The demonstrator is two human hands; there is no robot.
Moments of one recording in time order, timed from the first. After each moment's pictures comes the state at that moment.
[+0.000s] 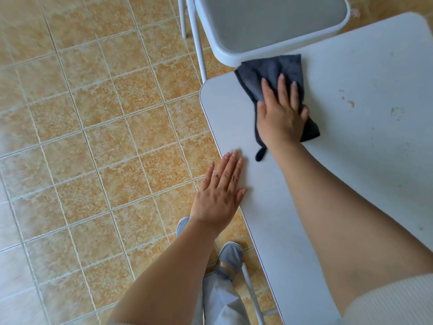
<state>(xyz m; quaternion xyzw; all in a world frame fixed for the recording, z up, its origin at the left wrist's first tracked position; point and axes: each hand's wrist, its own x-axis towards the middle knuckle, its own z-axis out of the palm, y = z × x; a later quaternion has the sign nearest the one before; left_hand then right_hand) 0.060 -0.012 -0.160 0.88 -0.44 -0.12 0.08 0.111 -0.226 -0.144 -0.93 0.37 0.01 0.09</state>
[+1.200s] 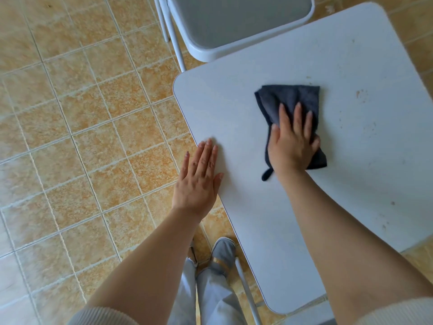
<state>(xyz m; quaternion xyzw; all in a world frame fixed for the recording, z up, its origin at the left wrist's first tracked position) 0.050 -0.019 -0.153 0.90 -0.41 -0.11 0.07 -0.005 -0.238 -0.146 -0.88 0.47 -0.02 0.07</state>
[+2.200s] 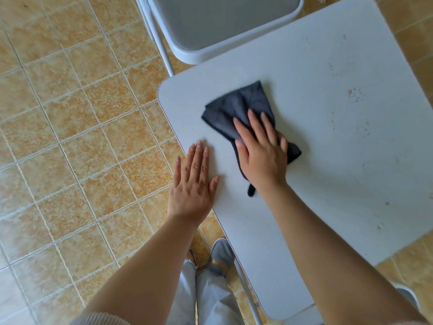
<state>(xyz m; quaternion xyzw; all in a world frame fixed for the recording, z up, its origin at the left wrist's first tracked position) 0.055 -0.037 -0.153 0.91 -0.39 -0.11 0.05 0.001 -0.218 -0.153 -0.95 0.28 -0.09 0.04</state>
